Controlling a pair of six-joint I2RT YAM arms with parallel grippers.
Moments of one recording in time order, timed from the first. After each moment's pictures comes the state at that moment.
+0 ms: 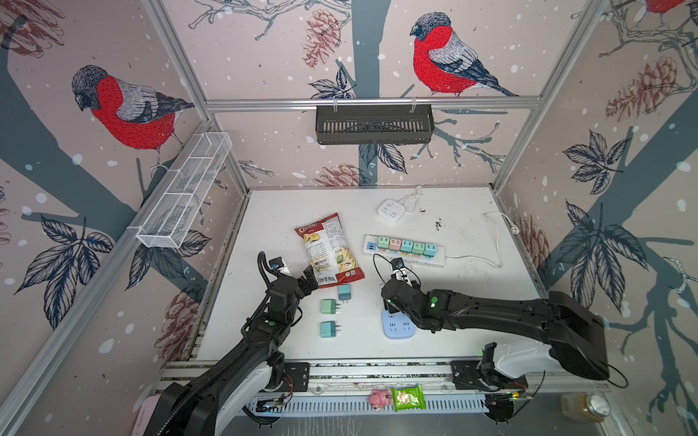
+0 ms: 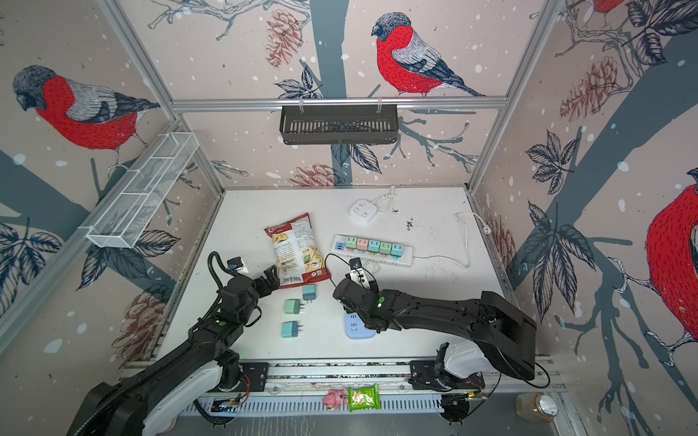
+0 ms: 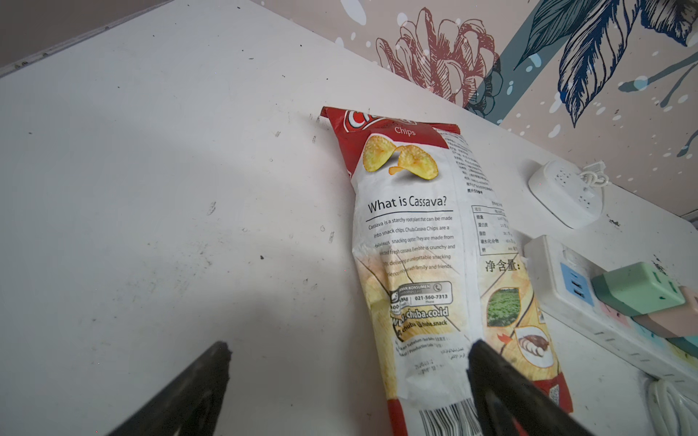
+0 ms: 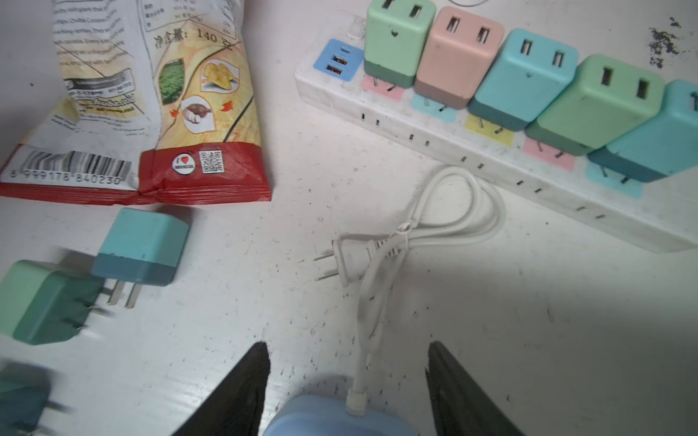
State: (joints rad) left arm -0.35 0.81 0.16 0.21 -0.30 -0.55; right arm 1.18 1.37 0.74 -0.30 0.50 0.69
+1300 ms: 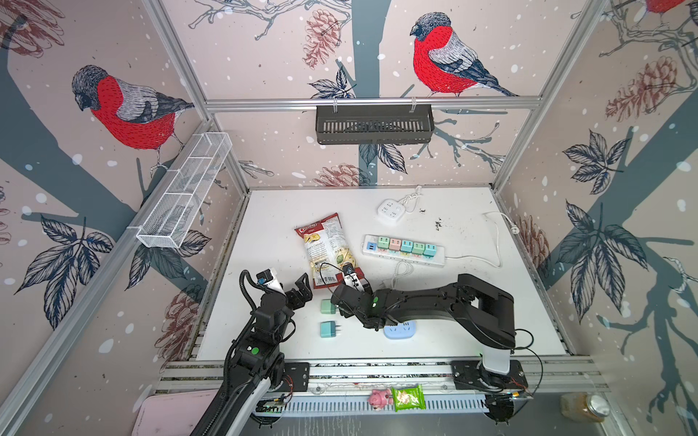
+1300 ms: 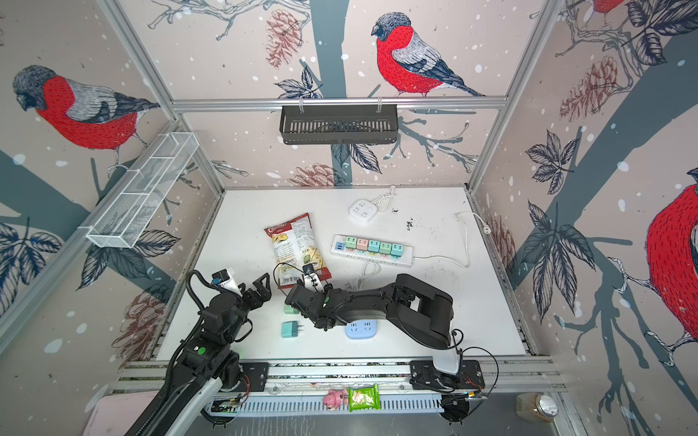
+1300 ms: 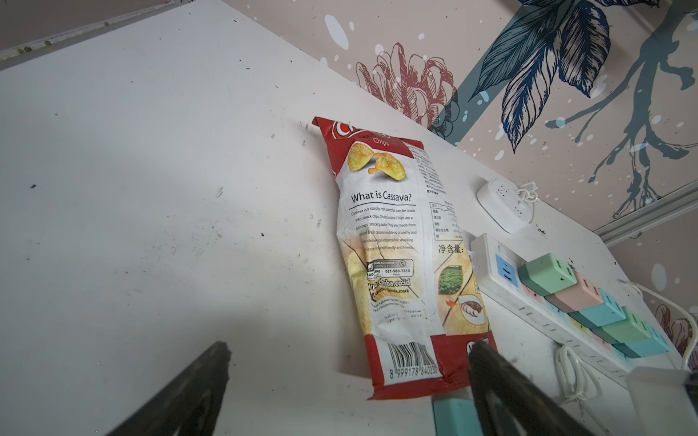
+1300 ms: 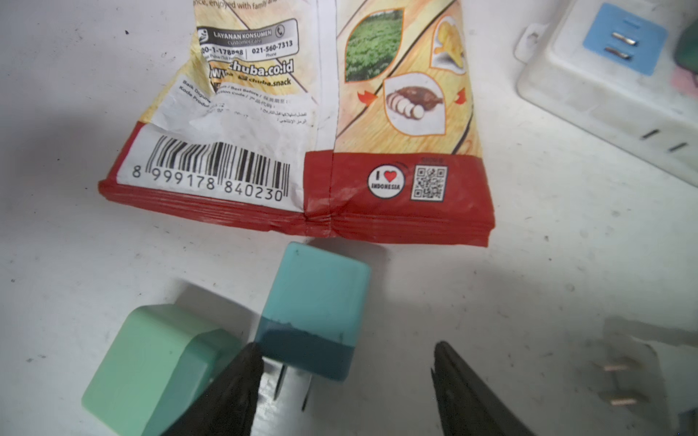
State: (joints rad) left arm -0.35 0.27 0.11 -0.21 -0.24 -0.61; right arm 1.27 1.93 1.15 -0.20 0.46 0.70
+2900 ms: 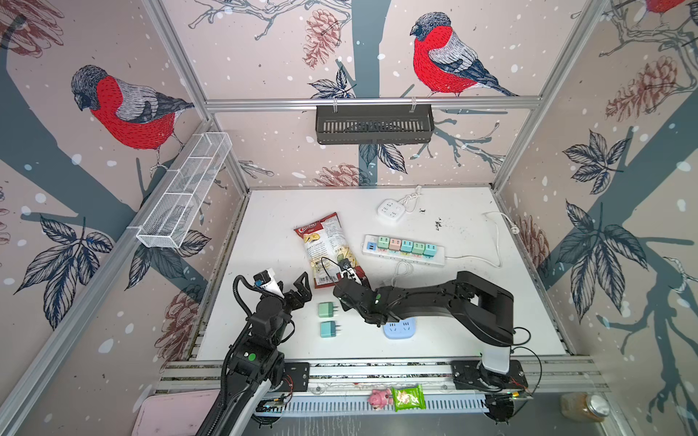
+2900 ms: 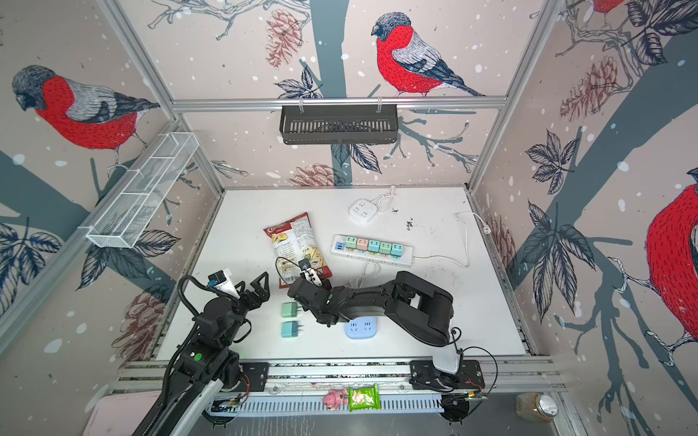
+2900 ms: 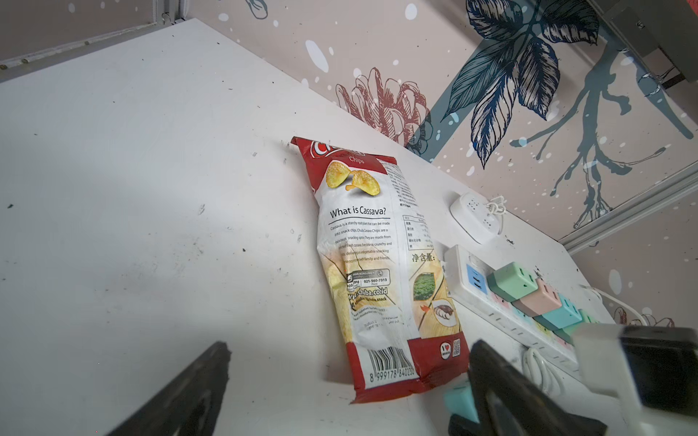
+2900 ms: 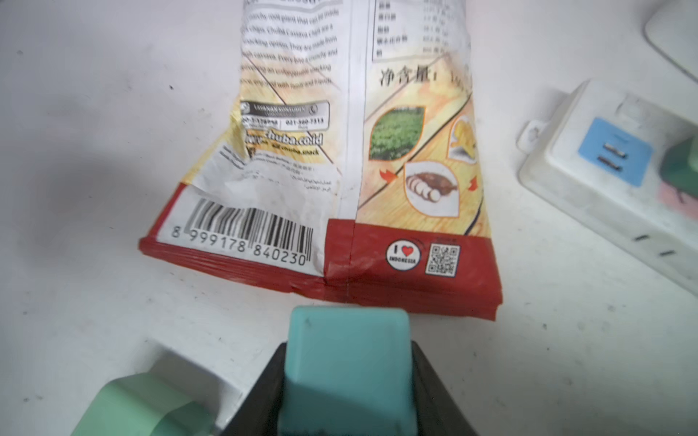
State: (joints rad) left arm -0.35 0.16 0.11 -0.24 -0.21 -0.61; right arm 1.23 1.89 1.08 0.03 0.48 0.49
